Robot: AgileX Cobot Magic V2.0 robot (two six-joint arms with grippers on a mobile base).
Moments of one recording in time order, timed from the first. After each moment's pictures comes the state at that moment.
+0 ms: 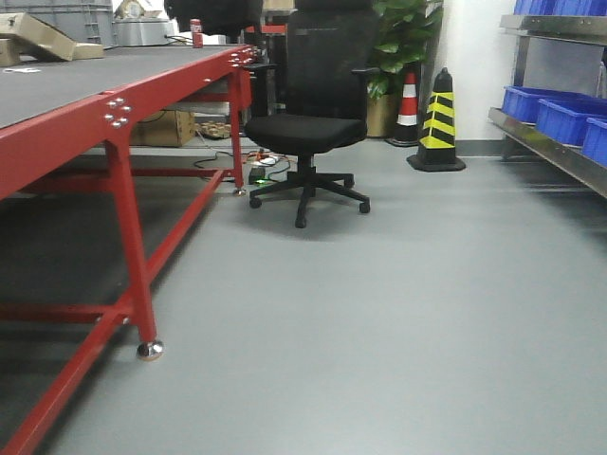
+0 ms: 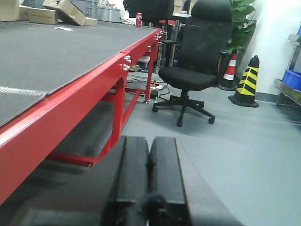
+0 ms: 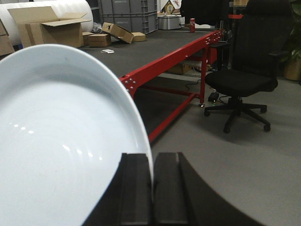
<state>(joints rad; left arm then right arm) -0.02 -0.02 0.03 0.01 0.01 -0.09 0.55 0.51 -0.78 -0.20 0.38 0.30</state>
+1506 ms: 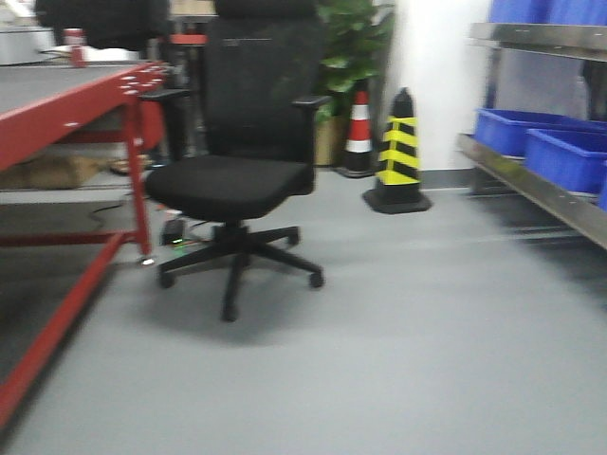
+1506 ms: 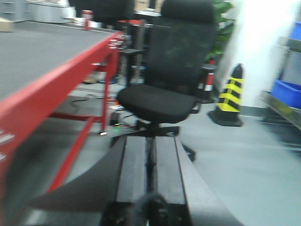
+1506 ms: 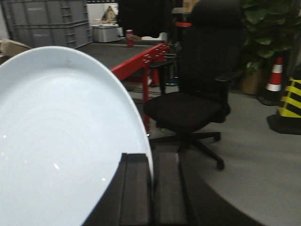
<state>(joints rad) -0.02 -0.02 0.03 0.01 0.01 -0.09 0.55 0.51 -0.78 -0.20 0.38 0.30</state>
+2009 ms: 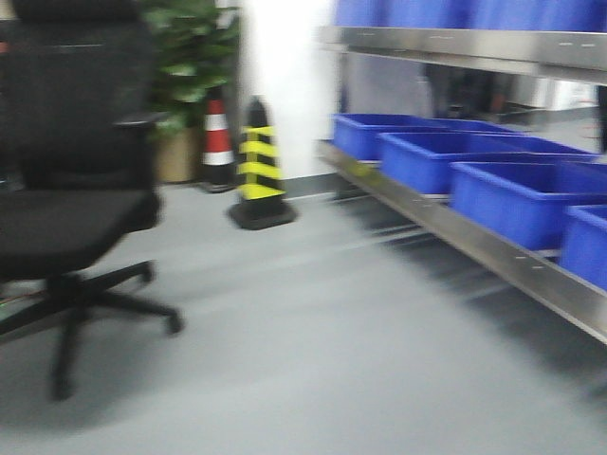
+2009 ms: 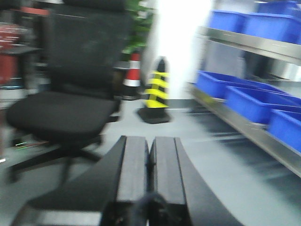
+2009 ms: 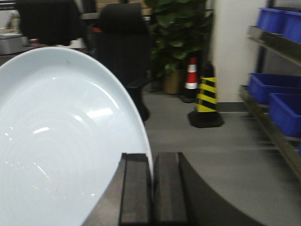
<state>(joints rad) -0.02 -0.02 0.03 0.01 0.01 -0.09 0.55 0.51 -0.78 -0.20 0.38 0.30</state>
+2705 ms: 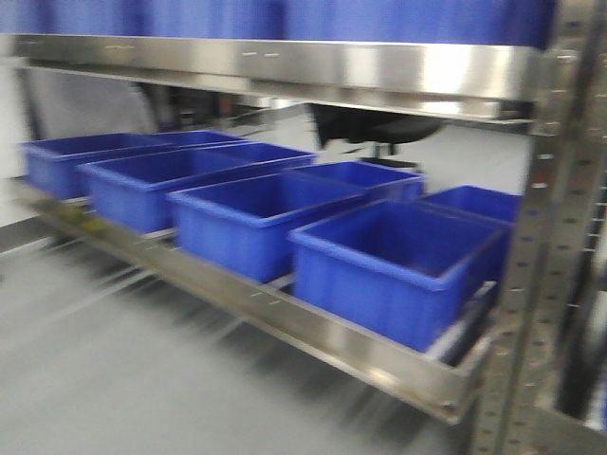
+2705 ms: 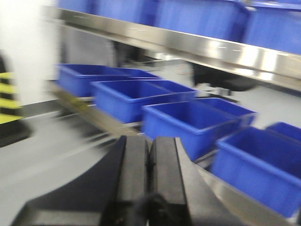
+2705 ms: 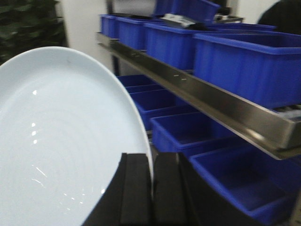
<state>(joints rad) -0.02 -0.02 0.03 0.01 0.01 -0.09 0.55 0.51 -0.78 -0.20 0.38 0.30</state>
